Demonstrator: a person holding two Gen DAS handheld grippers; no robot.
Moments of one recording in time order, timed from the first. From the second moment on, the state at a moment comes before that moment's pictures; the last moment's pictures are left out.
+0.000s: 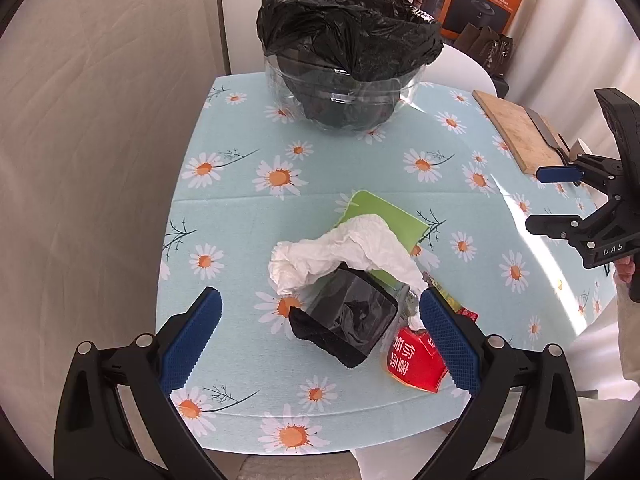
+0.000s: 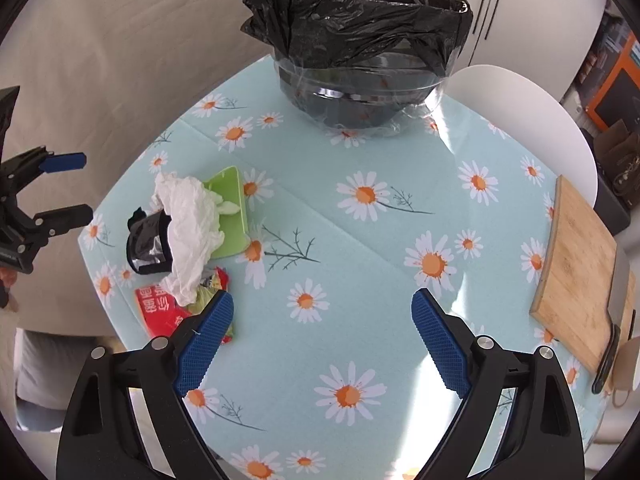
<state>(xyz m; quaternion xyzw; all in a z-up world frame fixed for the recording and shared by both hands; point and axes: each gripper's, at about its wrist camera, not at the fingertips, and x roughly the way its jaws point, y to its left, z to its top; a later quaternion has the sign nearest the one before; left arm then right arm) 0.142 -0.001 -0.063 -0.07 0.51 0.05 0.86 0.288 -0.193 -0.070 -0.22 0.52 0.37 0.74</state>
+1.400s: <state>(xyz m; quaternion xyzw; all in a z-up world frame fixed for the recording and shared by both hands) 0.175 -0.029 -0.184 0.03 0.56 -0.05 0.83 0.199 -0.160 -0.157 -0.16 0.58 0.42 0.68</state>
